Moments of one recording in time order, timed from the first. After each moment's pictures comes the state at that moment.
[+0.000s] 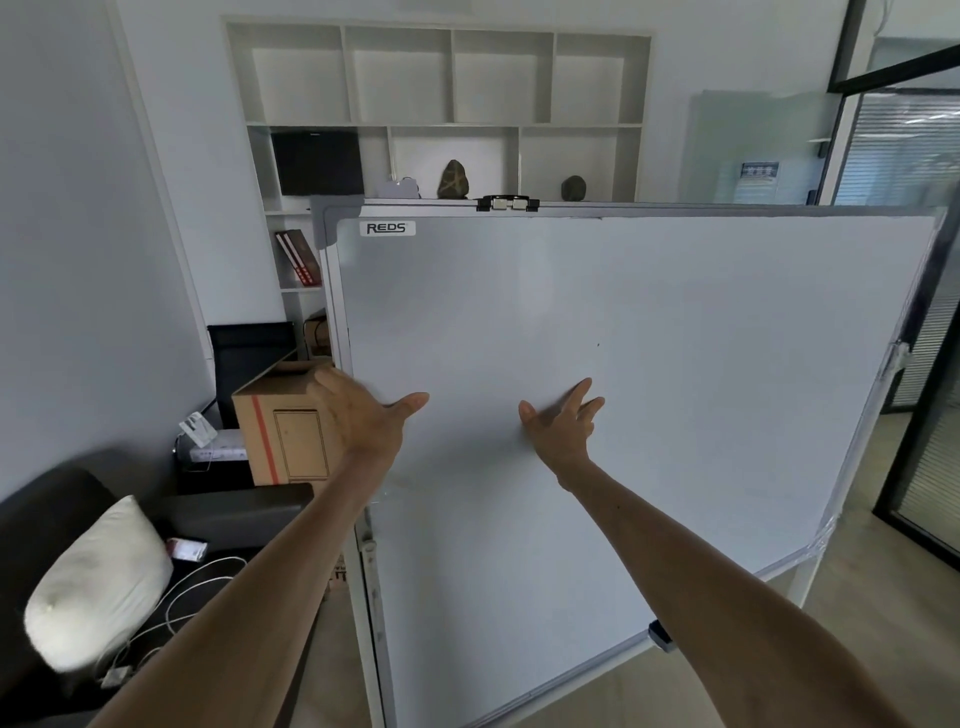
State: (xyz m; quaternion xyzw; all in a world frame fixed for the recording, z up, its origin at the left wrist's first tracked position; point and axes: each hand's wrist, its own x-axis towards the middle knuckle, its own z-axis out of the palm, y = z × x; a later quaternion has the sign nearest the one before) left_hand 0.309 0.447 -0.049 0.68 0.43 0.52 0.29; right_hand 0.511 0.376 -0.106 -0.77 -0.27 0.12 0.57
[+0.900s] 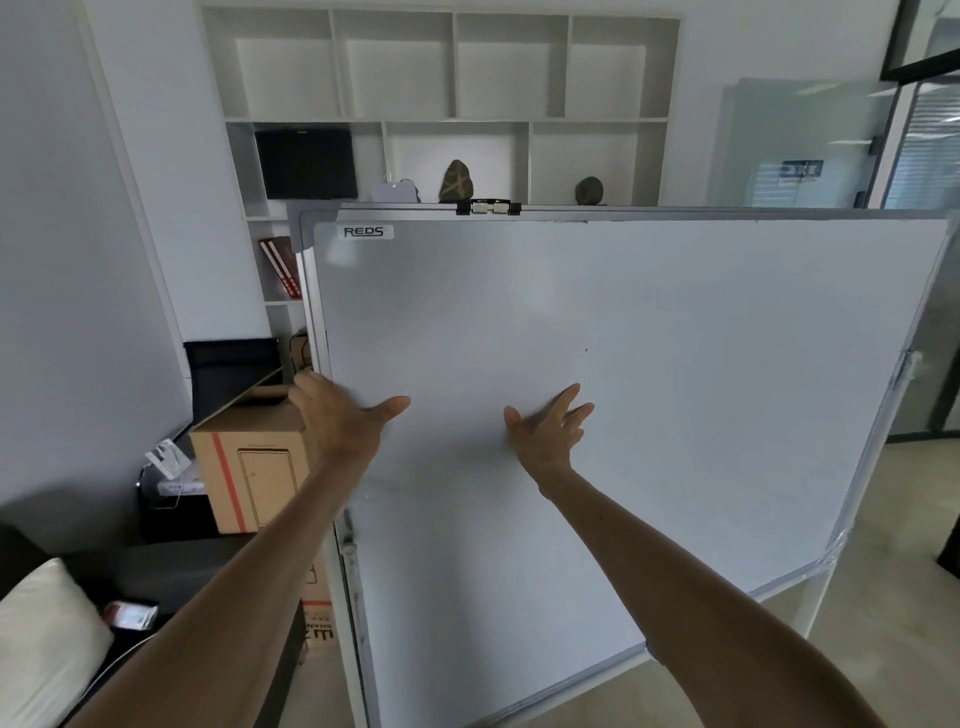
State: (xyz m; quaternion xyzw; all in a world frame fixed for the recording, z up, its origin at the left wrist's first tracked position) left_hand 0.457 0.656 -0.048 0.67 0.46 0.54 0.22; right_hand 0.656 0.580 -0.106 -0.77 -0.26 0.13 0.57
